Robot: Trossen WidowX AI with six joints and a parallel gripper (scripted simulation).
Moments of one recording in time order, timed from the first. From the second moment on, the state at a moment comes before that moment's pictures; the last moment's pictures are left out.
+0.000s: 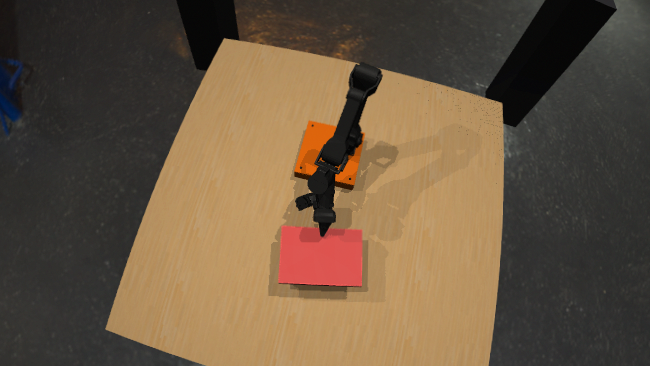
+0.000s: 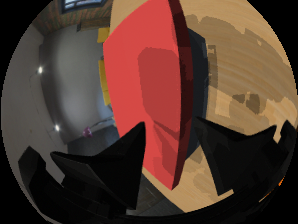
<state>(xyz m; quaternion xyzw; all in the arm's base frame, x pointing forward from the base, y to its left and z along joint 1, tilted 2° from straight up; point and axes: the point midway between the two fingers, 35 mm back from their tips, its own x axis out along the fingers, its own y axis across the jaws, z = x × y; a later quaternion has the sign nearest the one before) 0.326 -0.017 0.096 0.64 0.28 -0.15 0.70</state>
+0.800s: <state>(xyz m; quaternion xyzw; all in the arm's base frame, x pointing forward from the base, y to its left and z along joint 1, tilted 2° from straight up) 0.325 -0.017 0.092 0.64 0.29 -0.15 0.70</state>
